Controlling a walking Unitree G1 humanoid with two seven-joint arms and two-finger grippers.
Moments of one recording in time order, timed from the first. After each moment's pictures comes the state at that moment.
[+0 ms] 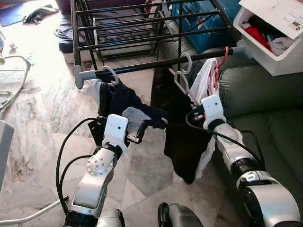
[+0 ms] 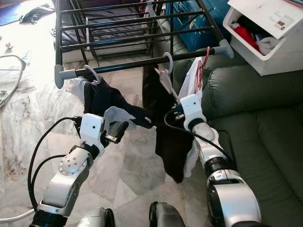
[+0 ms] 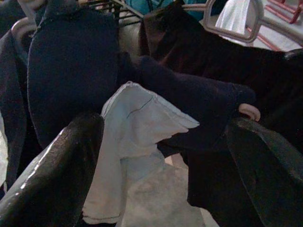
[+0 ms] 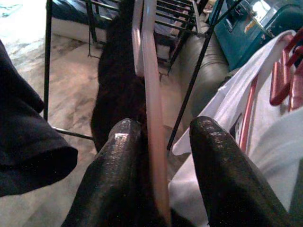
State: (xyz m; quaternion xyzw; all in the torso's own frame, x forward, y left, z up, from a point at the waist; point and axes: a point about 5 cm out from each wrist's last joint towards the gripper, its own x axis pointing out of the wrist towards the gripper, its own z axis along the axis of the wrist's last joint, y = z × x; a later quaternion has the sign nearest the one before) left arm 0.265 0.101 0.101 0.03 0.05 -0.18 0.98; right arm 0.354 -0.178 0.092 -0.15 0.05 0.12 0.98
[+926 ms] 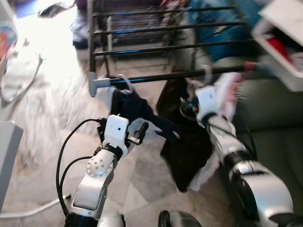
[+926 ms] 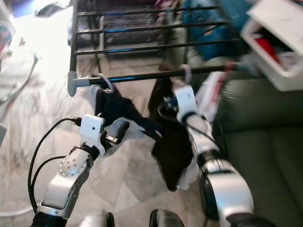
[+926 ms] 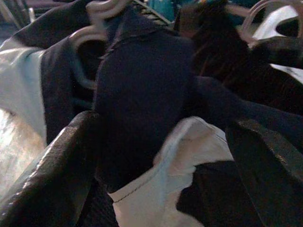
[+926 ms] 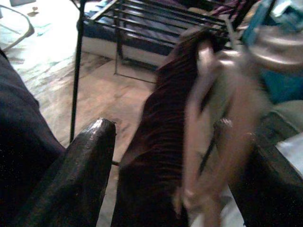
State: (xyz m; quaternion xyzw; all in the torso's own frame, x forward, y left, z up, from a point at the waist) left arm 0.261 0.100 0.102 0.02 0.04 -0.19 0.98; right arm 0.370 -0.157 0.109 -0.11 0.04 0.13 0.98
